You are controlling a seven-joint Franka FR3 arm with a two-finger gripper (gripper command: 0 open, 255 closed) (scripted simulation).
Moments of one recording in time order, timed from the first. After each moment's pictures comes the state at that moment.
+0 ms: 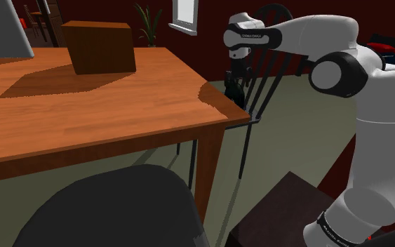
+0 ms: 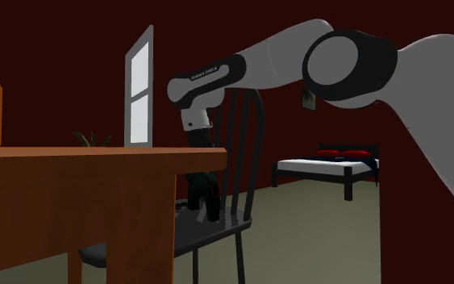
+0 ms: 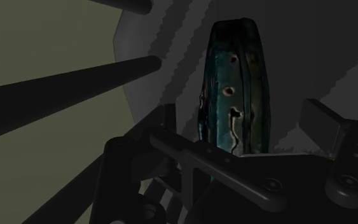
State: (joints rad) arm -0.14 0.44 -0.09 -1.23 -0.12 1.53 0.29
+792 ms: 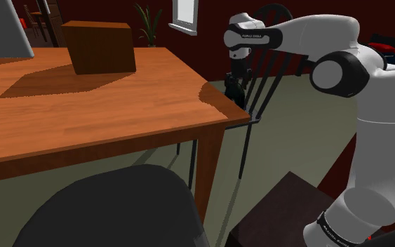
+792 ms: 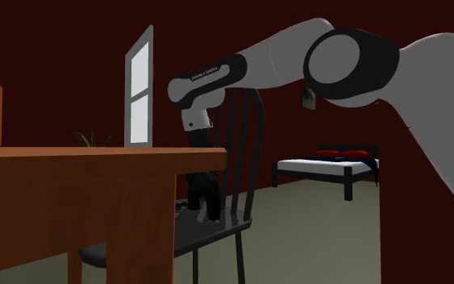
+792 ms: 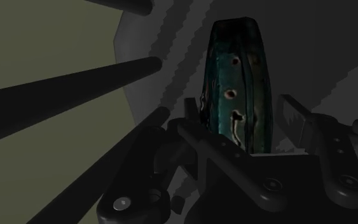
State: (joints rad) arm -0.14 0.43 -0.09 -1.24 -0.13 1.54 0.29
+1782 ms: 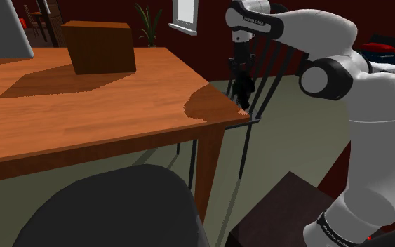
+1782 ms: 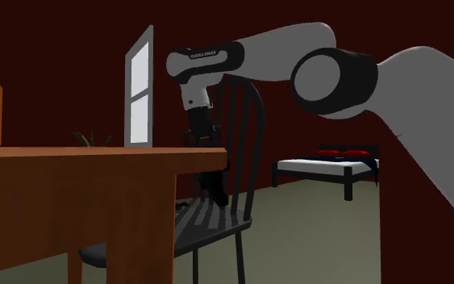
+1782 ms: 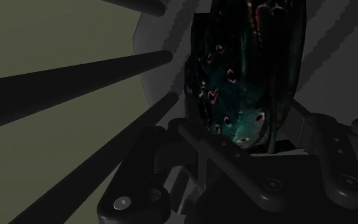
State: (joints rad) arm -0.14 0.53 -0.09 -0.90 -0.12 1.29 0.25
